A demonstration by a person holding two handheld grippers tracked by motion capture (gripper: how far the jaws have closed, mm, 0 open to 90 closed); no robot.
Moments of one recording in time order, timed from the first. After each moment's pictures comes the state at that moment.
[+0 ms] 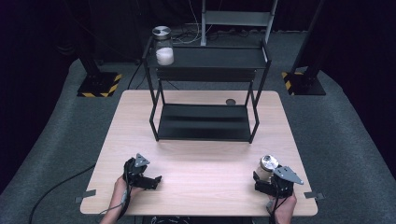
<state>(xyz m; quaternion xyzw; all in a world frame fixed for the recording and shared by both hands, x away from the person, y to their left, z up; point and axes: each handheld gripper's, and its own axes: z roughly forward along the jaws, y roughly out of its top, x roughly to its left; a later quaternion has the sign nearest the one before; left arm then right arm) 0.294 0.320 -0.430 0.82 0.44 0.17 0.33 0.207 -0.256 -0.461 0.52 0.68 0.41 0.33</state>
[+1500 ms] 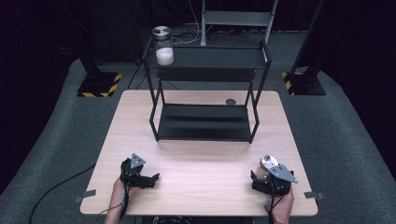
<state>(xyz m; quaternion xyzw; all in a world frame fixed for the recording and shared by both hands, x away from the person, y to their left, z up) 0.290 0.328 -0.439 0.80 0.46 0.19 0.34 0.212 -0.244 -0.461 0.50 0.69 0.39 0.35</state>
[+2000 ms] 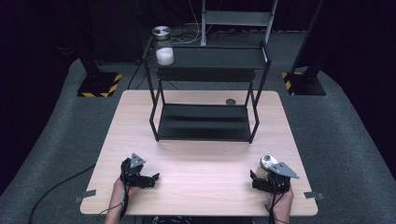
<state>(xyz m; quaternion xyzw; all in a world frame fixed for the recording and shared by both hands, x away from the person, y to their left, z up) 0.290 0.328 -0.438 0.80 0.46 0.19 0.34 0.223 -0.256 -0.456 0.51 0.70 0.40 0.31</state>
